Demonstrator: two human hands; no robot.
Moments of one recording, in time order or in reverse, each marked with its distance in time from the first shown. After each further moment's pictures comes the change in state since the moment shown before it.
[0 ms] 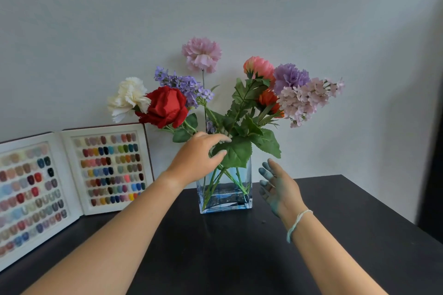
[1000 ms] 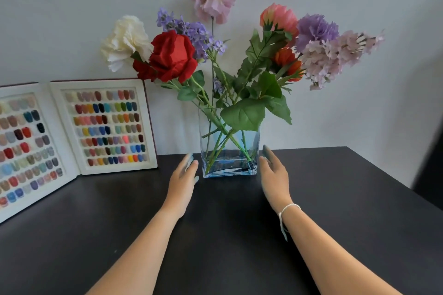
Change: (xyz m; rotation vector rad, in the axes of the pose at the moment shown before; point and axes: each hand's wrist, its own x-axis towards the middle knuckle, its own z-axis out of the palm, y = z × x) left_hand -0.106 -0.058 0.089 -0.954 0.214 -0.717; right_hand 0.009 0.071 -0.016 -0.601 -0.006 -0.419
